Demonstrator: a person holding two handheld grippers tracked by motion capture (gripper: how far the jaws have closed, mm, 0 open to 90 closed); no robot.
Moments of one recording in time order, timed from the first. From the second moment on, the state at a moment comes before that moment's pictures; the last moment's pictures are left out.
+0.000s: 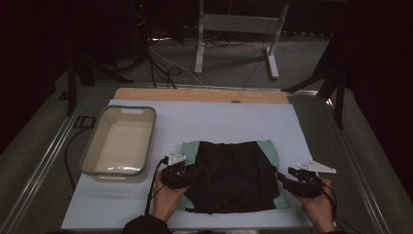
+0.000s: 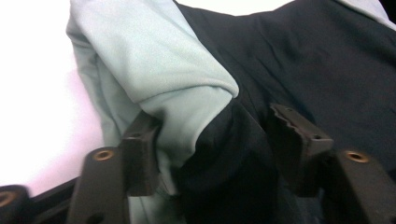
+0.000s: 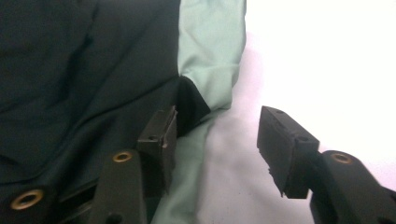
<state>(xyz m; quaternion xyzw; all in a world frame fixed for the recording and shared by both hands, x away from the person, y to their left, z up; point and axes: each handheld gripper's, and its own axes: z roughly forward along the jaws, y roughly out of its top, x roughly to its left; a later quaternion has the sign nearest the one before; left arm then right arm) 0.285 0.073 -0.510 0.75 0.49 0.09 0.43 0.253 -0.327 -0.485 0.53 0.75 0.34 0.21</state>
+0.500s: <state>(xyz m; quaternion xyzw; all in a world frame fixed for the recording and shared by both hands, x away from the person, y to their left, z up) 0.288 0.074 -0.510 0.75 0.48 0.08 0.43 0.275 -0.306 -0.508 0.55 0.77 0.28 0.16</state>
